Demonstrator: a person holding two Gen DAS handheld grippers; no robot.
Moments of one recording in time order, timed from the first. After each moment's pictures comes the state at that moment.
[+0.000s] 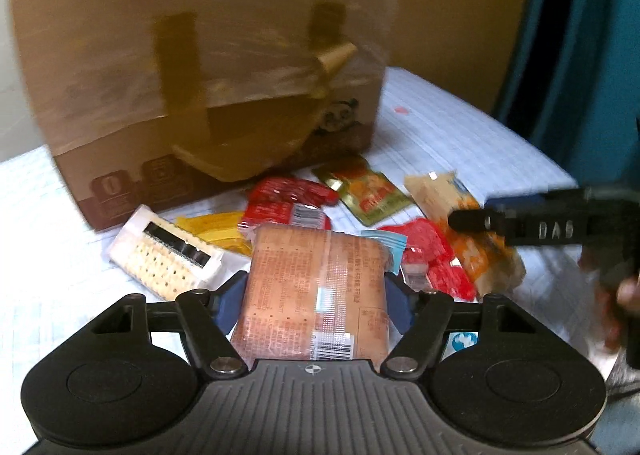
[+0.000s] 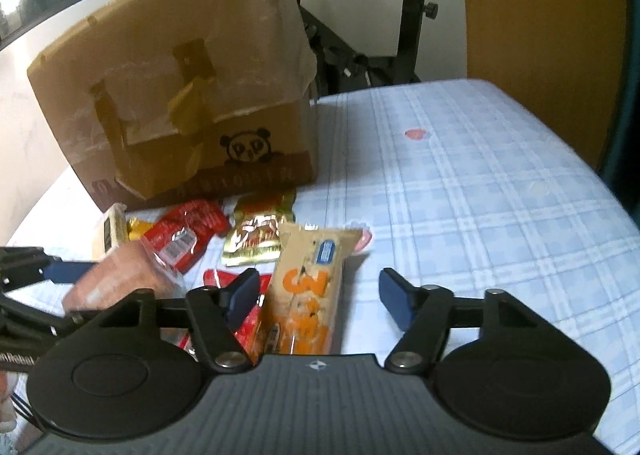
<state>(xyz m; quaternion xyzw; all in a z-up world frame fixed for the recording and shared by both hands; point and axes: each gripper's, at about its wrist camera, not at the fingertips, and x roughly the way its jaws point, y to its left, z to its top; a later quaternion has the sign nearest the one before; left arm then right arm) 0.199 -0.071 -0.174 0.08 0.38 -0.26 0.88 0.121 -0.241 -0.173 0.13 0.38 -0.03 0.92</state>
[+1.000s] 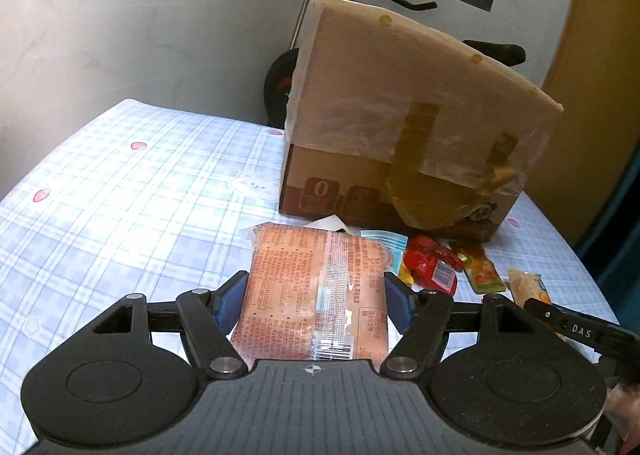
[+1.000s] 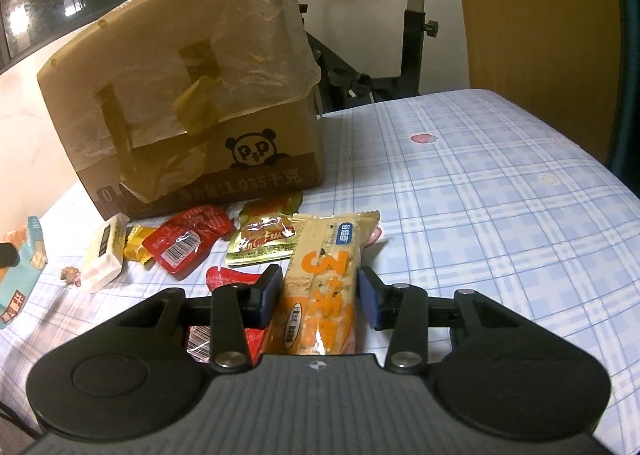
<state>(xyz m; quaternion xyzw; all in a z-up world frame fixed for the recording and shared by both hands) 0.156 0.038 -0.132 -0.07 0.34 -0.08 0.93 0.109 -0.236 -0.191 0.13 0.32 -0.03 0.94</state>
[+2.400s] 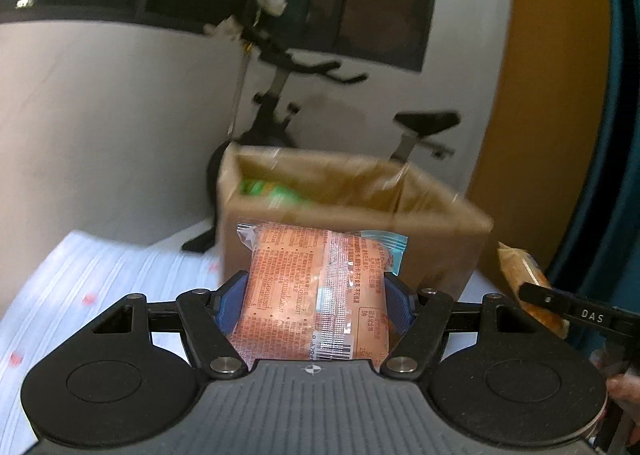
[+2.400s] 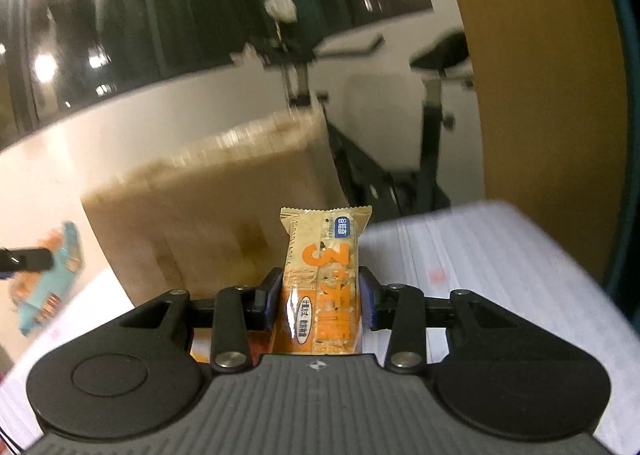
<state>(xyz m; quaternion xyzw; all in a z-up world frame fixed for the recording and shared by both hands) 0.197 0.019 -0.022 -0.04 0.22 -0.17 0.96 0.121 -0.248 -0.068 0.14 0.19 -0.01 0.97</state>
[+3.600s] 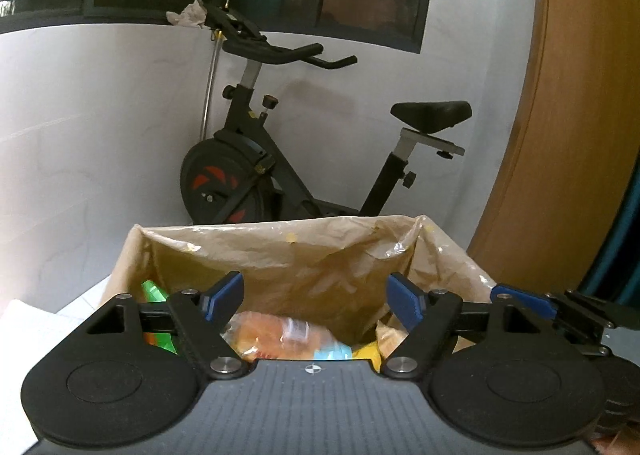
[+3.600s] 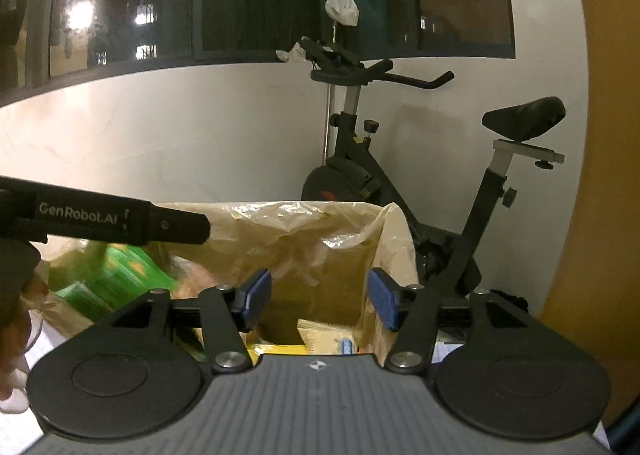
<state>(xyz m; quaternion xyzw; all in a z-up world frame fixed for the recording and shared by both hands) 0.369 -0.054 -0.003 -0.02 0.25 -0.18 0.95 0.291 -0.222 -0.031 0.04 0.20 0.02 0.98</state>
